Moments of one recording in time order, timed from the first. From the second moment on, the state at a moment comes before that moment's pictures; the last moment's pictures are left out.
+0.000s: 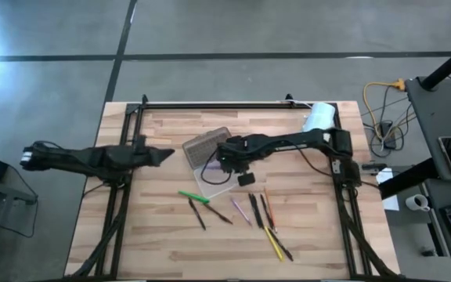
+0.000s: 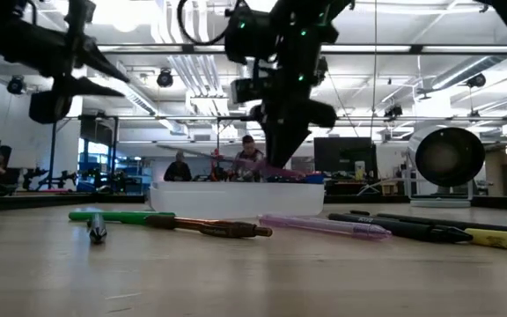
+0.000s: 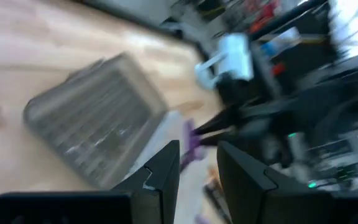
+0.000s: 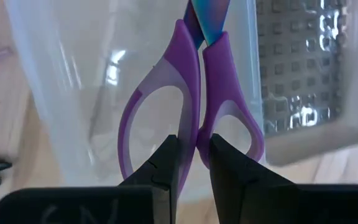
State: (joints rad) left arm -0.08 0.41 0.35 -0.27 -0.50 -1.13; right arm -0.06 2.05 1.61 -0.86 0.13 -0.37
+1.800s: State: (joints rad) left arm -0.08 0.40 0.33 -0.45 -0.45 -1.14; right arm 0.18 1.69 1.07 -0.85 -0.05 1.37
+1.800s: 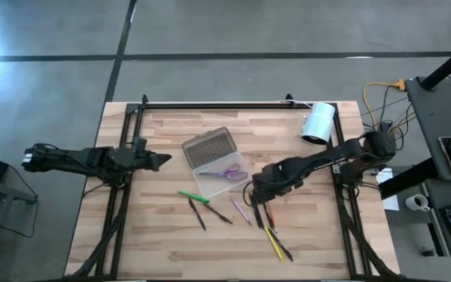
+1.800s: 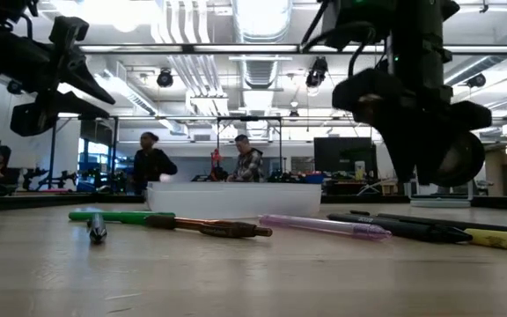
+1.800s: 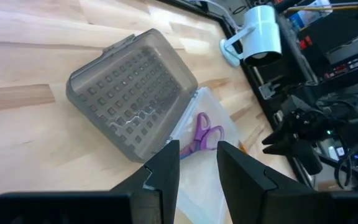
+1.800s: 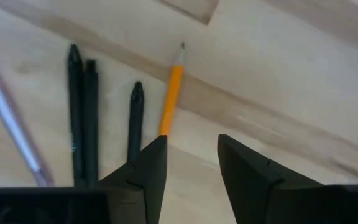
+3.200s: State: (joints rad) left arm -0.08 0.41 0.33 -0.45 -0.44 -1.14; right arm 0.26 1.86 1.15 -0.84 0.10 1.31
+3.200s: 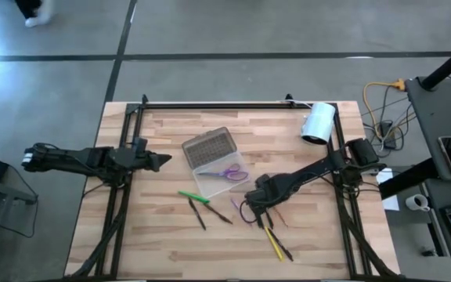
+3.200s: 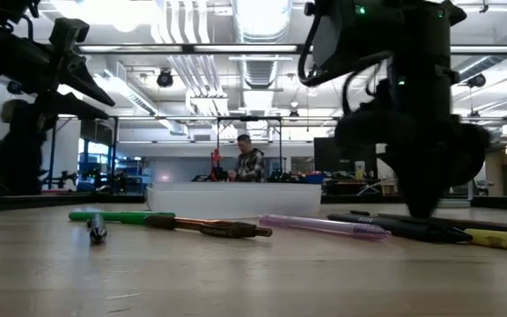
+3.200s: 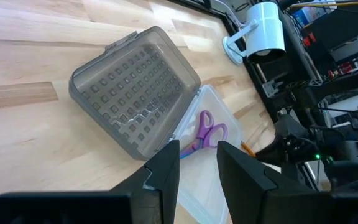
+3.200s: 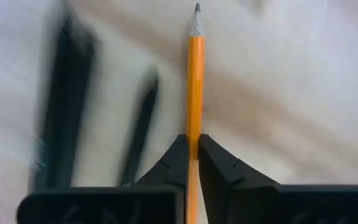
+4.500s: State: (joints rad) left arm -0.08 0.41 0.33 -0.45 -0.44 -1.23; right arm -0.01 2.36 2.14 -0.99 0.08 -0.63
